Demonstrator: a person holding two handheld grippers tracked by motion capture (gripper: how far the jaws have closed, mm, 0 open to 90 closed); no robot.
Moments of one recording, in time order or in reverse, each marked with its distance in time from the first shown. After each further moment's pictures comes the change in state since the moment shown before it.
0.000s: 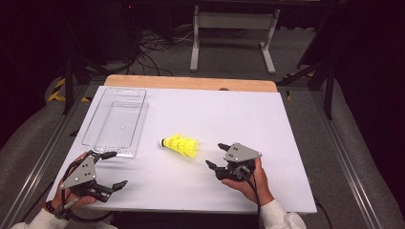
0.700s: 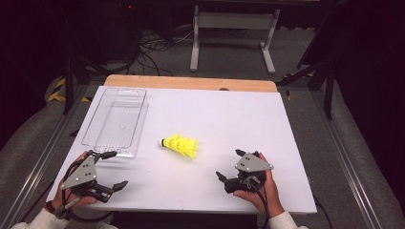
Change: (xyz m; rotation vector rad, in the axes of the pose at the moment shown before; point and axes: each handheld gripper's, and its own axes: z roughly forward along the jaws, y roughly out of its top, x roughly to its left) left arm -0.001 0.001 0.001 -0.006 0.000 -0.004; right arm 0.004 -0.033 -0.022 0.028 -0.088 0.051
